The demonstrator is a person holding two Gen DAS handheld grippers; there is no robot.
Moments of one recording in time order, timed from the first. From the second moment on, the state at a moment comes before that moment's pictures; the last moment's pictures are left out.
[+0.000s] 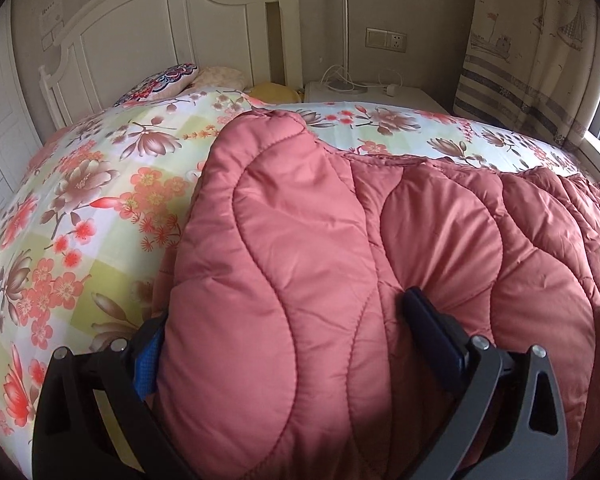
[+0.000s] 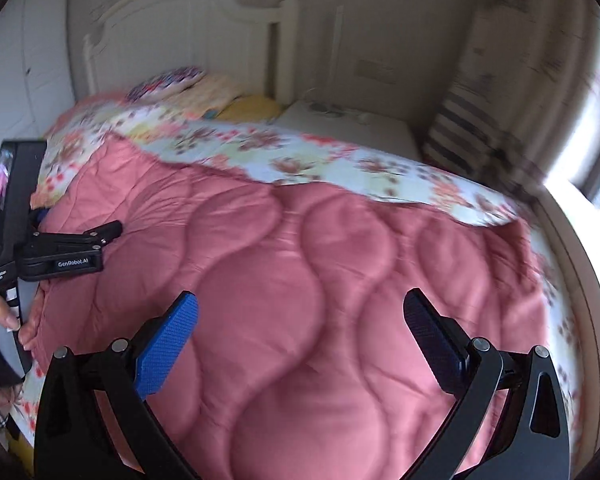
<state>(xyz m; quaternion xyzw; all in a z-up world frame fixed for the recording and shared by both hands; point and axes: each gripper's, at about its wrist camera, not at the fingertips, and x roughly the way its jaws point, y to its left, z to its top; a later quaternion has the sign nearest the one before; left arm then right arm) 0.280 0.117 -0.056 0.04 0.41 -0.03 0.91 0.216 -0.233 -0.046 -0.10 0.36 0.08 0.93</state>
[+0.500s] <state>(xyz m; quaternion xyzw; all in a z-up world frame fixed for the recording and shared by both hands) 0.276 0.064 0.011 0.08 0.34 -0.03 0.94 0.254 -0.233 -0.093 -0.07 0.39 0.12 0.91</state>
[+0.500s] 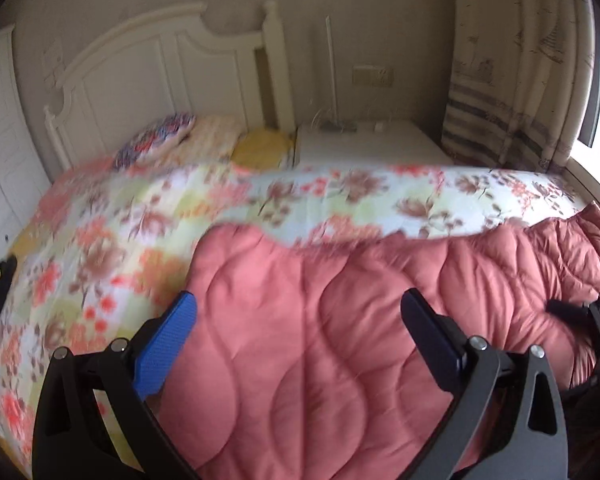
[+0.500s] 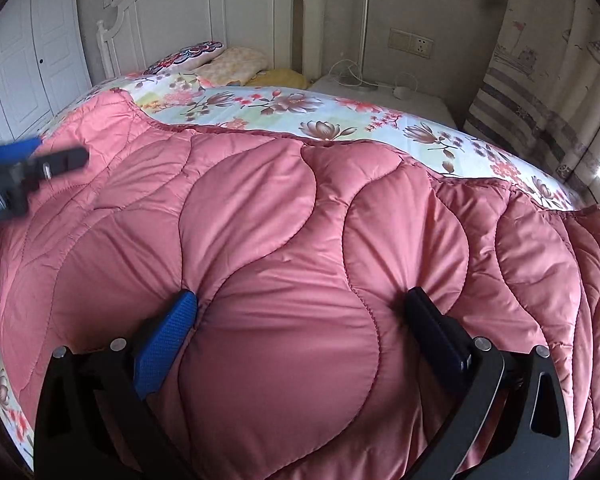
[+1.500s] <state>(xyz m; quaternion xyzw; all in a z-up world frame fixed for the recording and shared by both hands) 0.322 0.037 -0.061 0.10 0.42 -0.05 0.90 0.312 -0.273 -0.075 -0.13 0.42 0.07 0.90</state>
